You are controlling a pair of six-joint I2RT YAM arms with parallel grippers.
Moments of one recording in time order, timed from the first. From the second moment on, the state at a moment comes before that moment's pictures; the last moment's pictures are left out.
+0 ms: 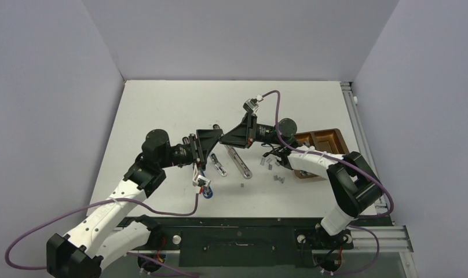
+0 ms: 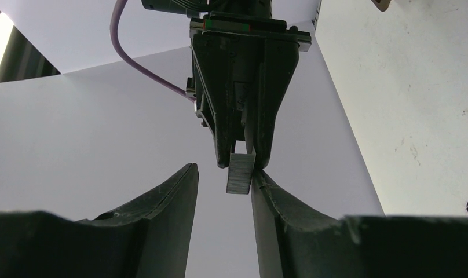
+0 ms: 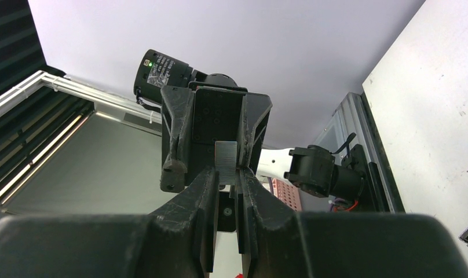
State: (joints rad) left arm -0.53 0.92 0.72 0.07 0.76 1.81; right arm 0.59 1.62 0.85 1.12 -0.92 1.58
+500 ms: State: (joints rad) left arm -0.53 0.91 0.72 0.02 0.74 1.82; right arm 0.59 1.63 0.85 1.15 -0.91 1.61
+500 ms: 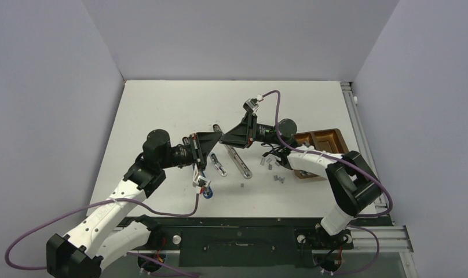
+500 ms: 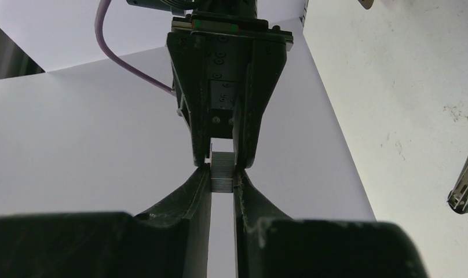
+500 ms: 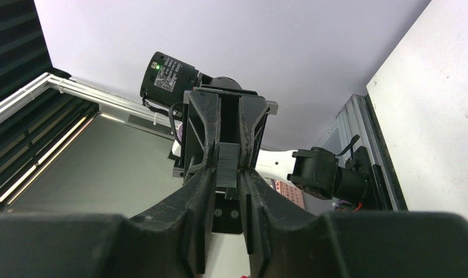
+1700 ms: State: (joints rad) left arm -0.95 1.61 0.98 -0.73 0.25 2.08; right arm 0.31 1.29 0.95 -0.29 -0.45 0.77
